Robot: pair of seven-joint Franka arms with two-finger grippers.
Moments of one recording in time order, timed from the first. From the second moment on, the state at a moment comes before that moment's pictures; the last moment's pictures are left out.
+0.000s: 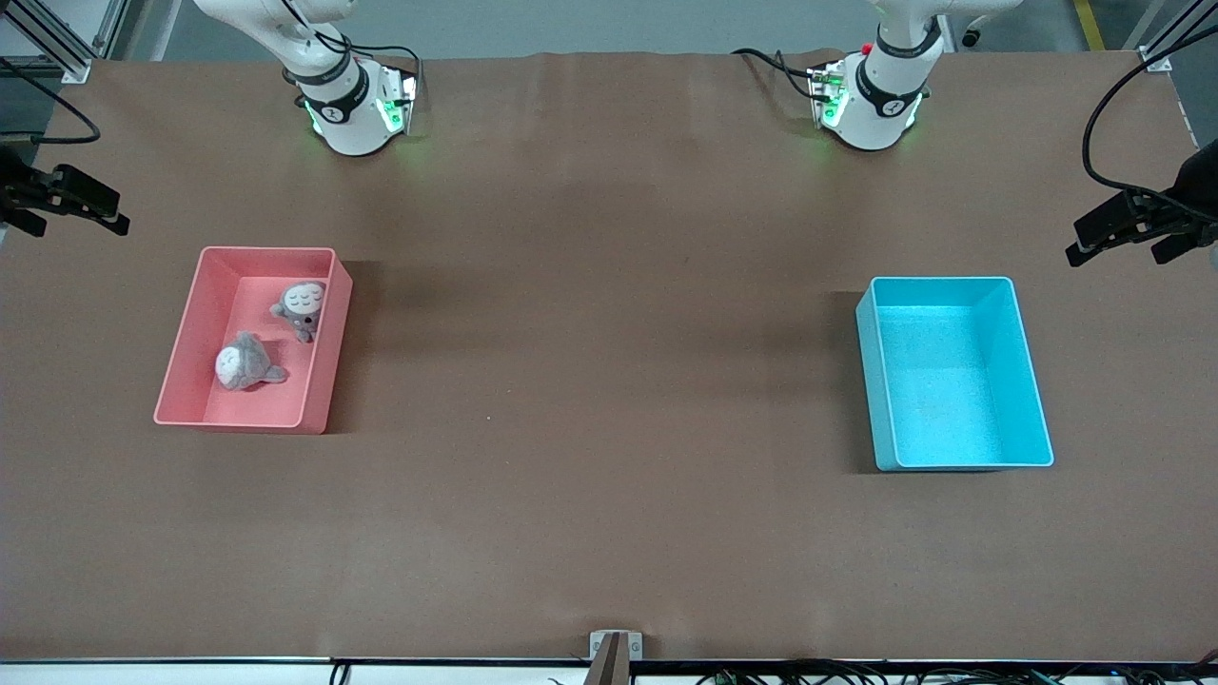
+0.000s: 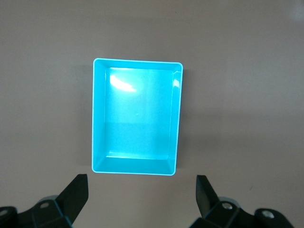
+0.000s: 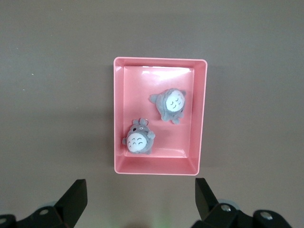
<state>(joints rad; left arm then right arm) -0.05 -0.01 0.06 -1.56 -0.04 1.59 -0.03 -0.01 -0.12 -0.10 -1.71 -0.02 1.56 -0.11</state>
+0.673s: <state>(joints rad) -0.05 -0.01 0.06 -1.56 -0.04 1.59 -0.03 -0.01 -0.12 -0.09 -1.71 -0.02 1.56 -0.11</state>
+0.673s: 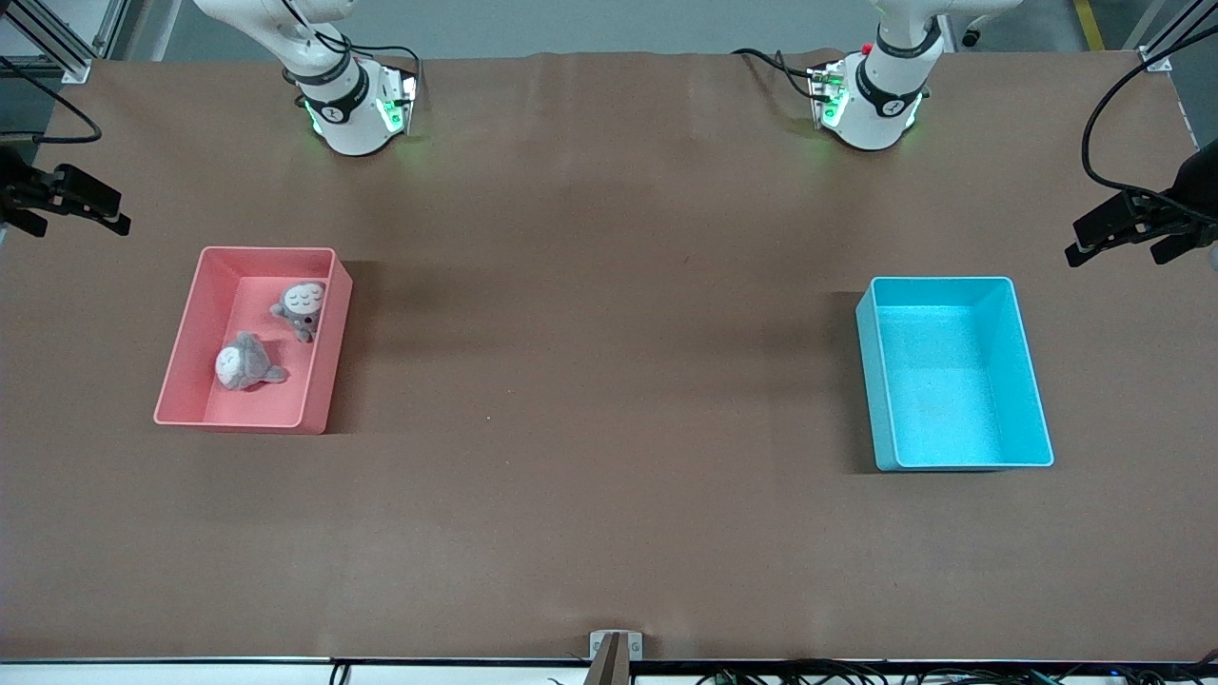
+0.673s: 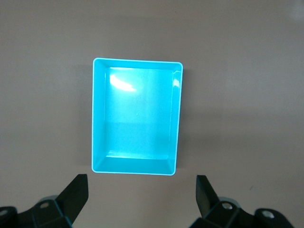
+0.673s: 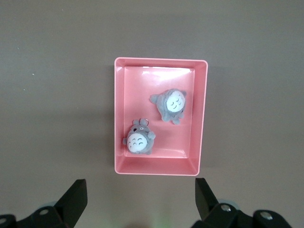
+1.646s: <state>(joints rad) -0.05 0.00 0.06 -1.56 -0.04 1.59 -0.03 -0.10 0.18 -0.11 -1.75 -0.02 1.71 -0.11</state>
